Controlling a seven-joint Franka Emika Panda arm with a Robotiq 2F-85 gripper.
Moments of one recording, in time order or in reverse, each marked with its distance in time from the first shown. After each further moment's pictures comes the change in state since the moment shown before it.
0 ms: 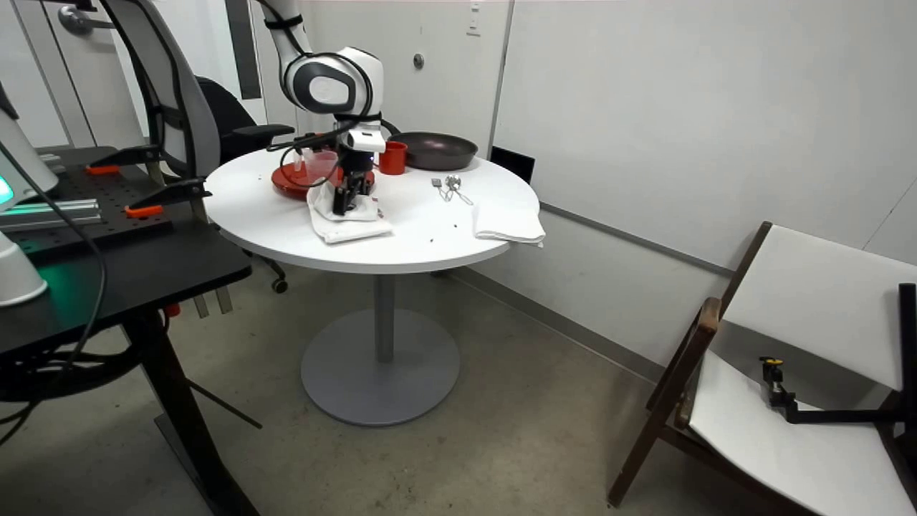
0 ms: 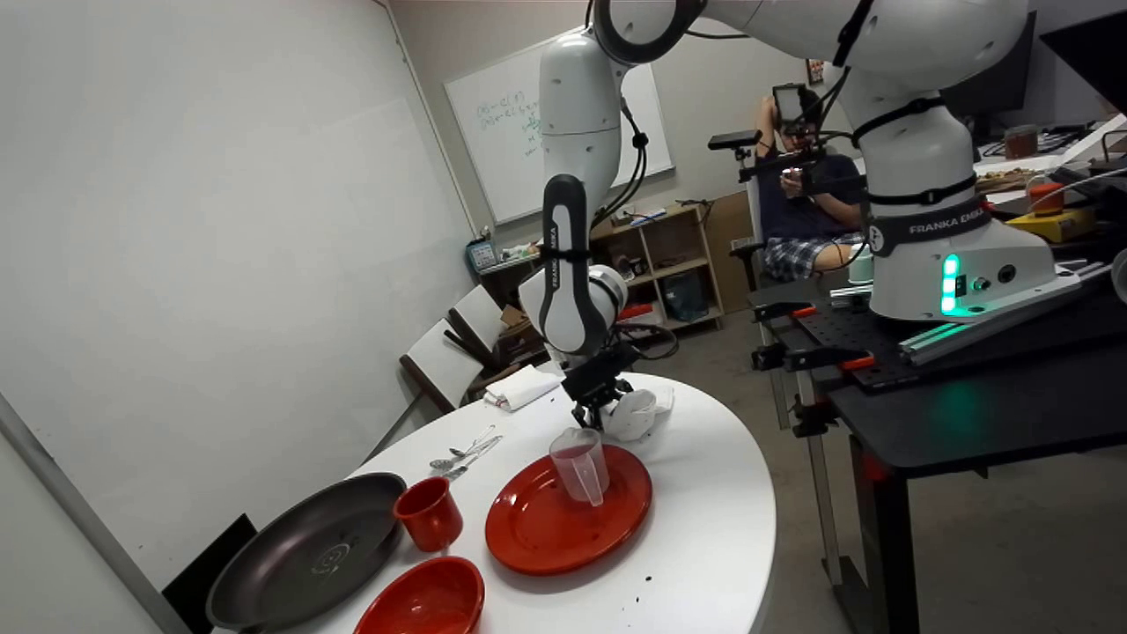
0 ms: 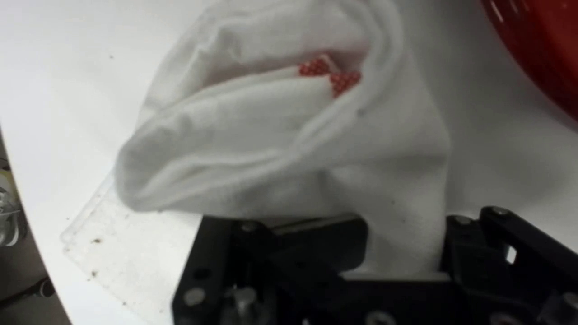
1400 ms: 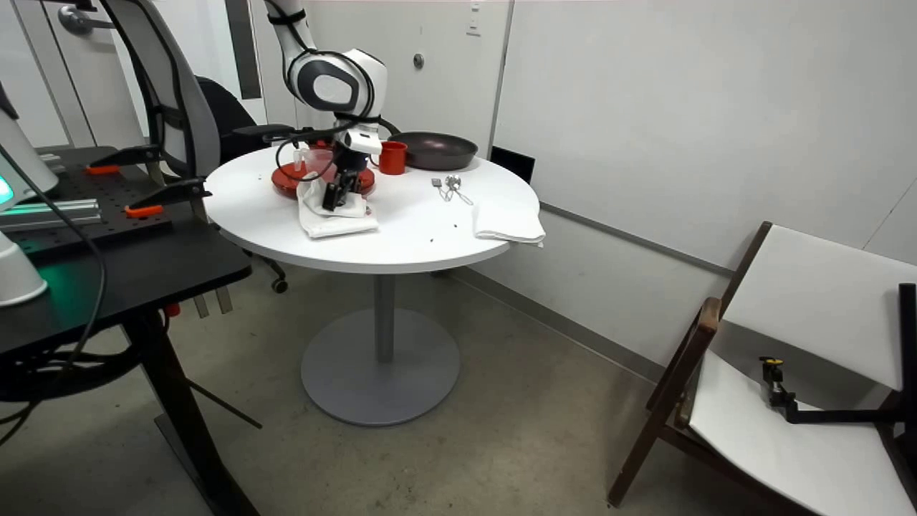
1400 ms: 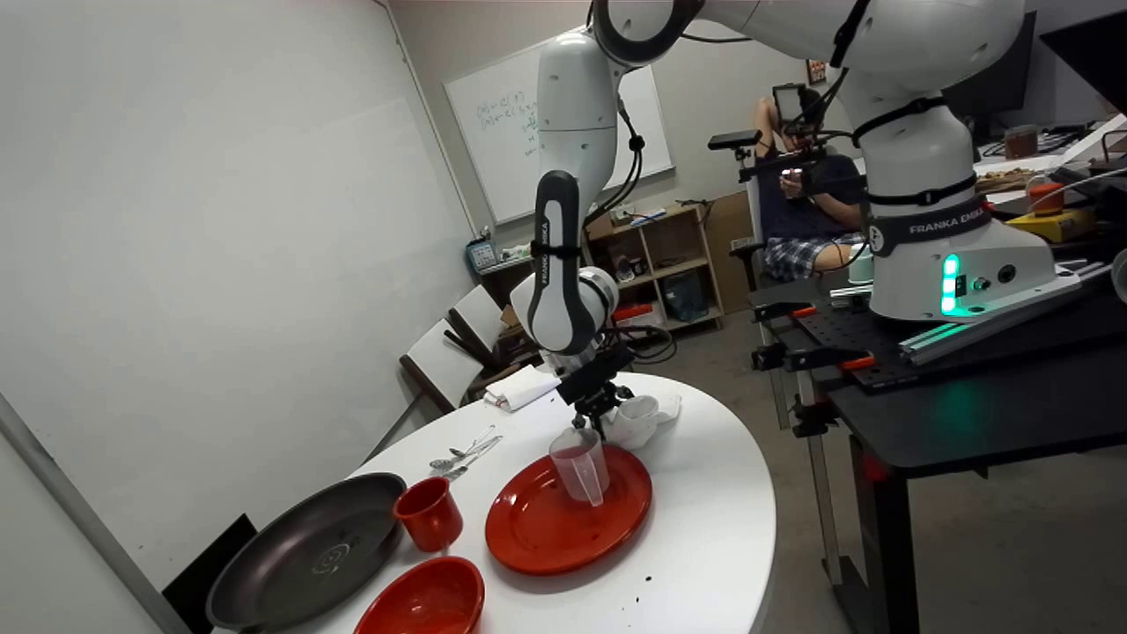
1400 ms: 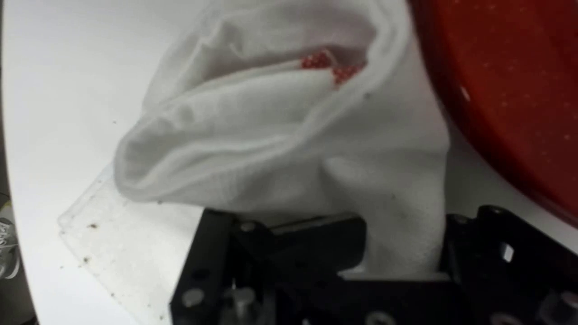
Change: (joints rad) arm -0.041 0.001 0.061 0.044 0.000 -0.117 0.000
